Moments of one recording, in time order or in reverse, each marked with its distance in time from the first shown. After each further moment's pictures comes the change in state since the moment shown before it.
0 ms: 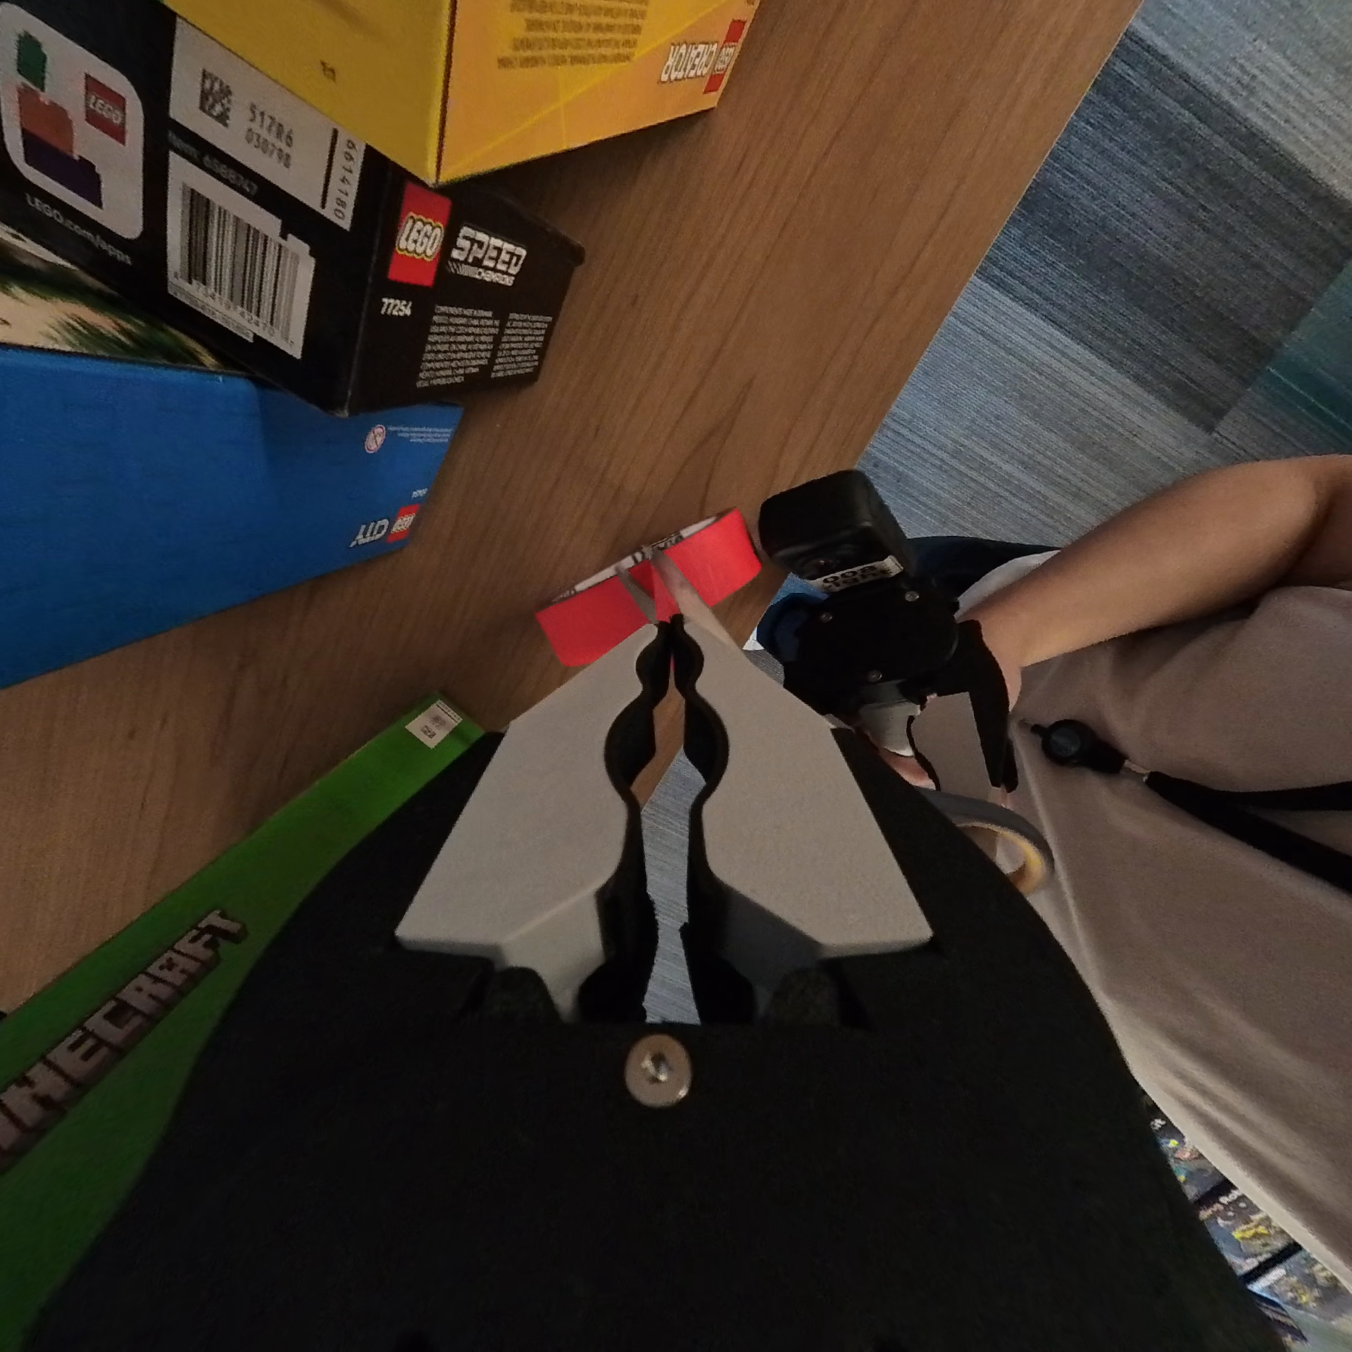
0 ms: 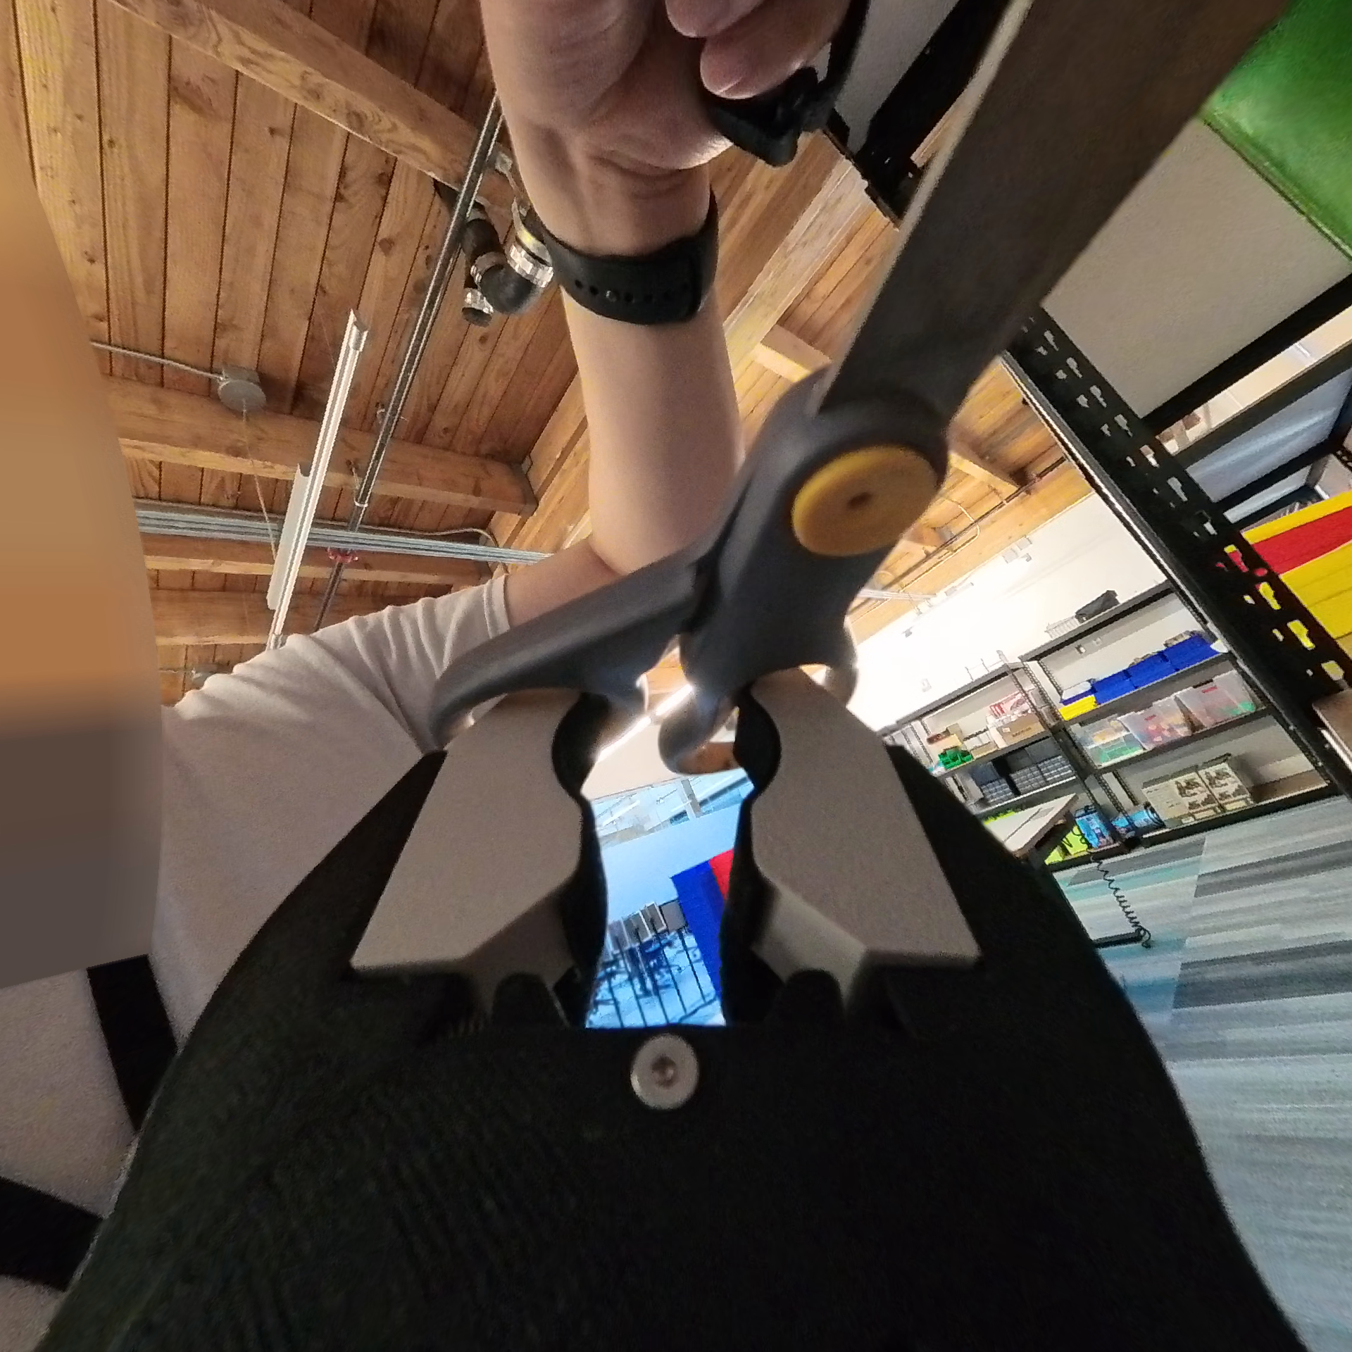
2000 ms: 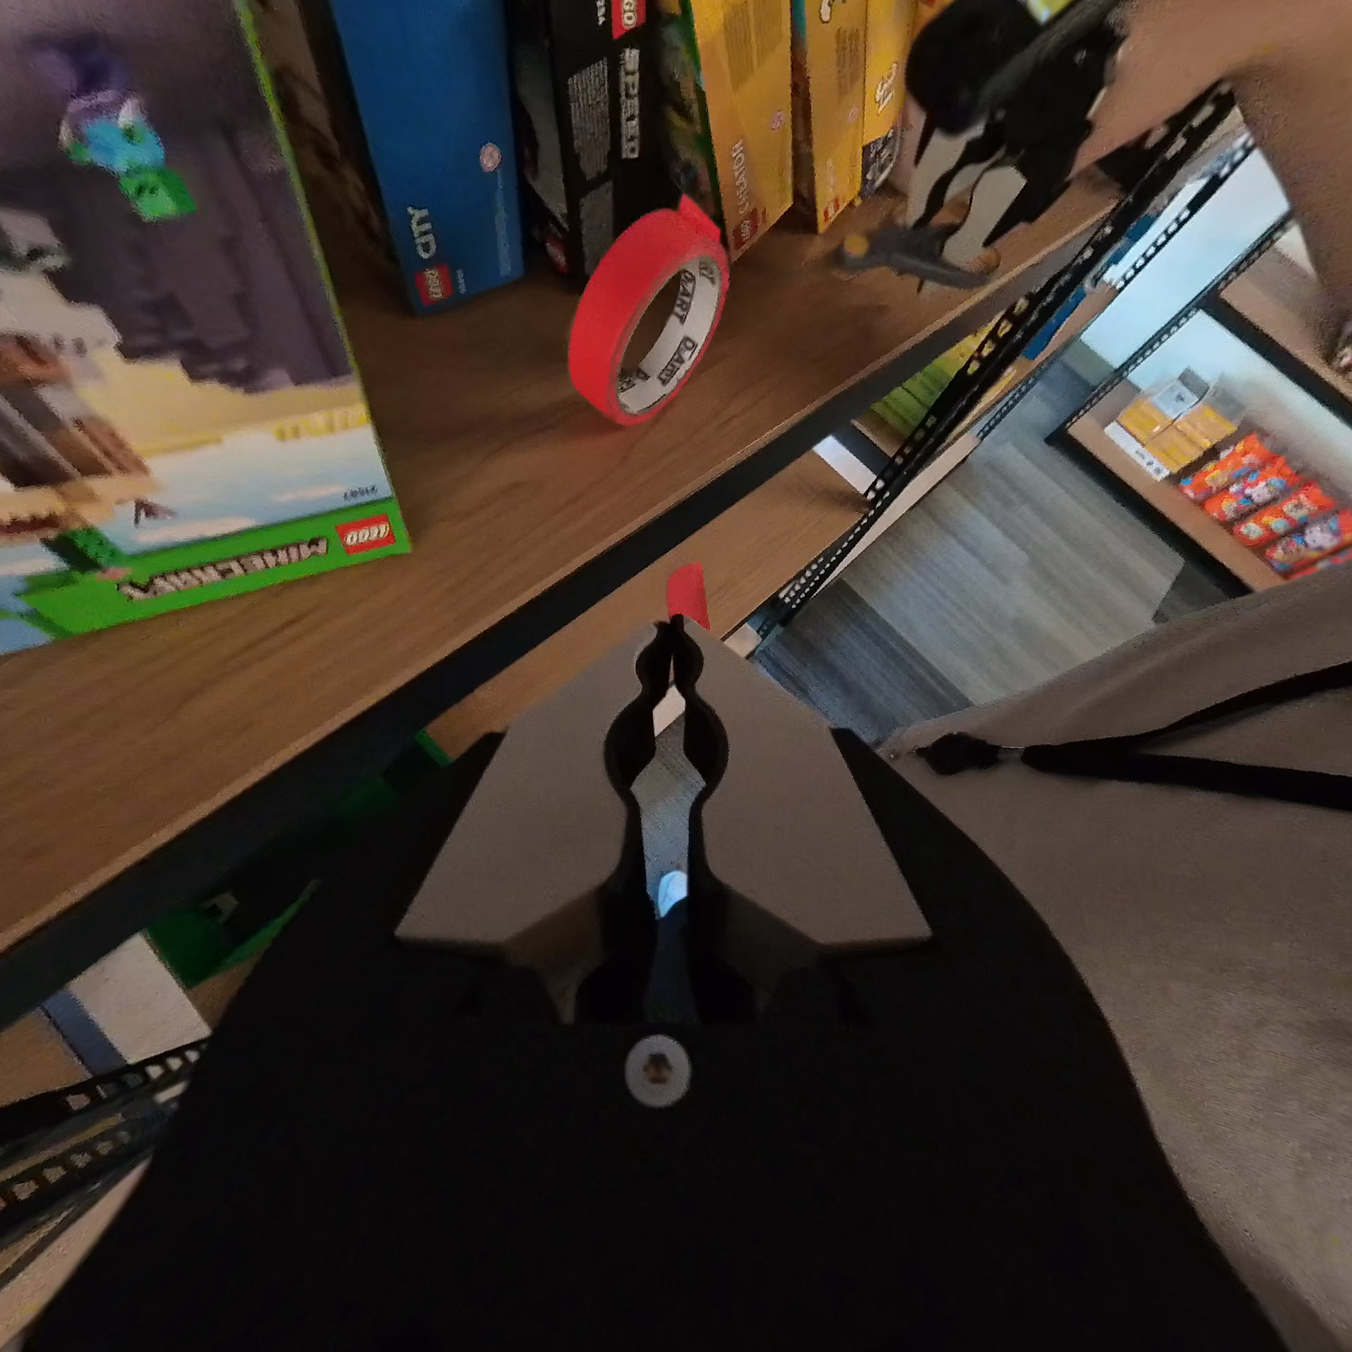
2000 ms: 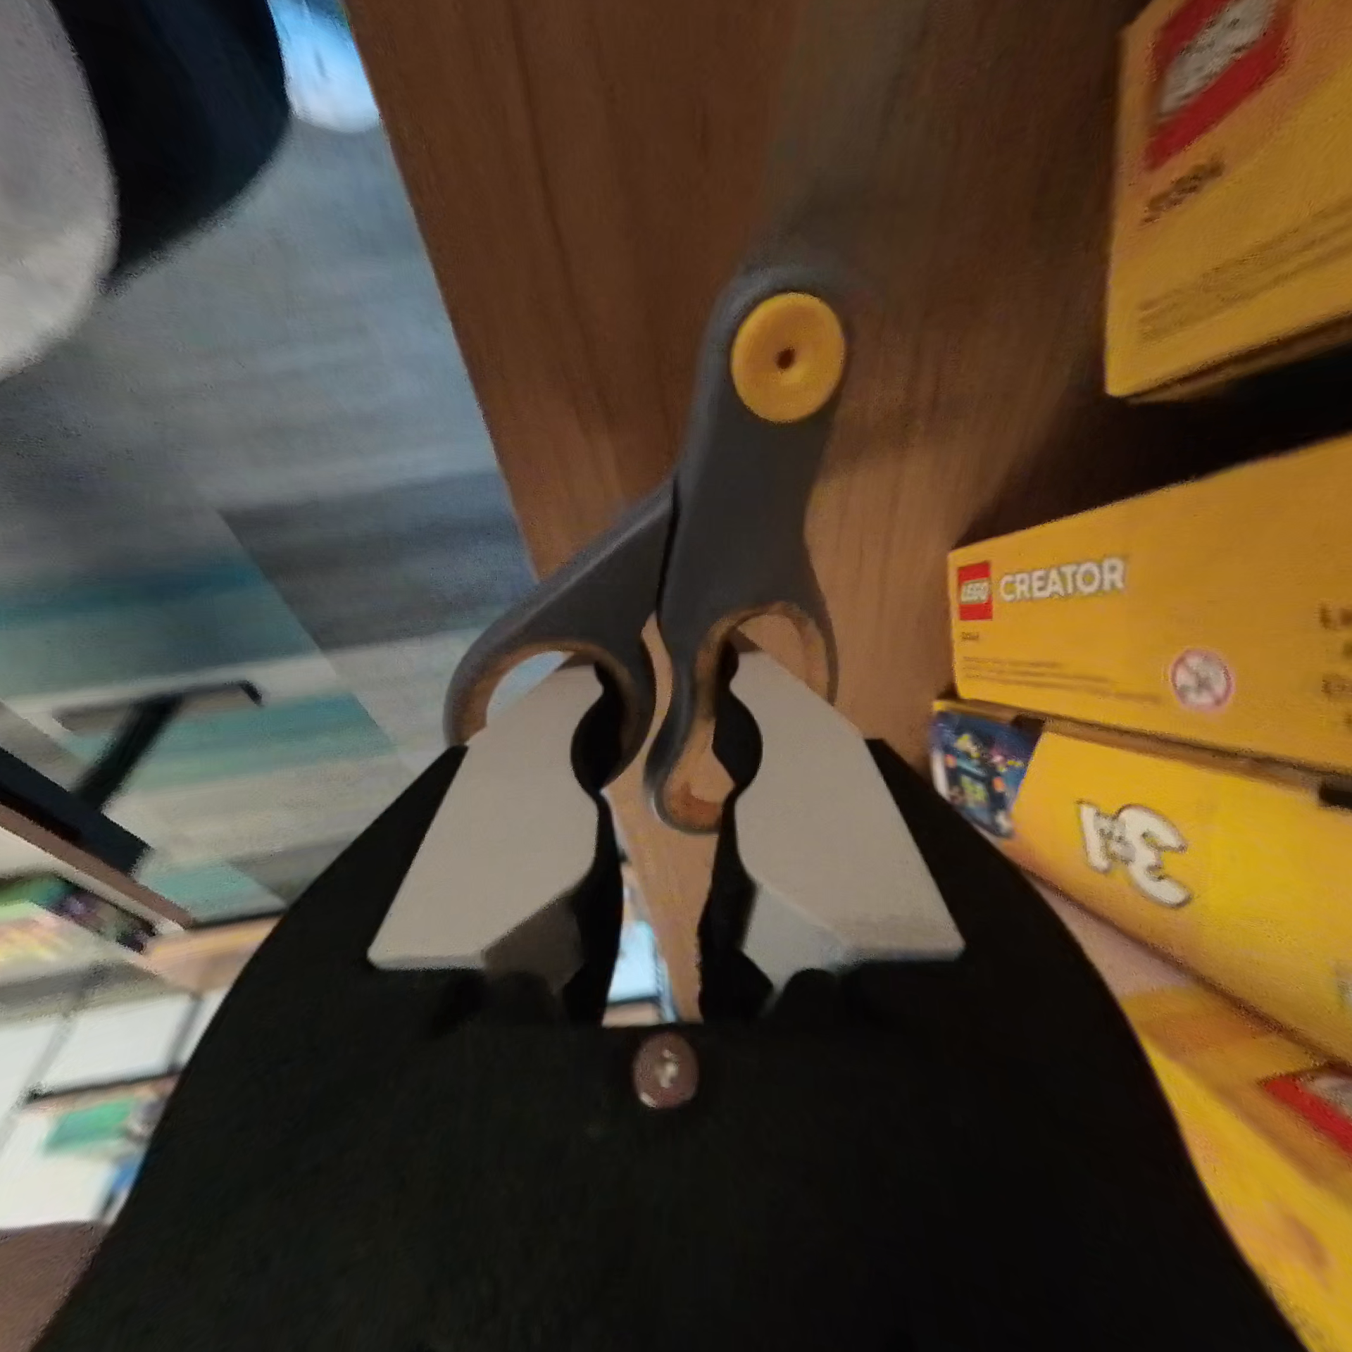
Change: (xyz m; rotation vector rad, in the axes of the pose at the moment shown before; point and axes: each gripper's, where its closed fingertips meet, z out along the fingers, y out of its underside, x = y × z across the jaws) left arm 0.043 0.190 -0.029 0.753 0.053 -0.383; right arm -0.120 -0.144 -0.325 -2.223 1.403 -0.034
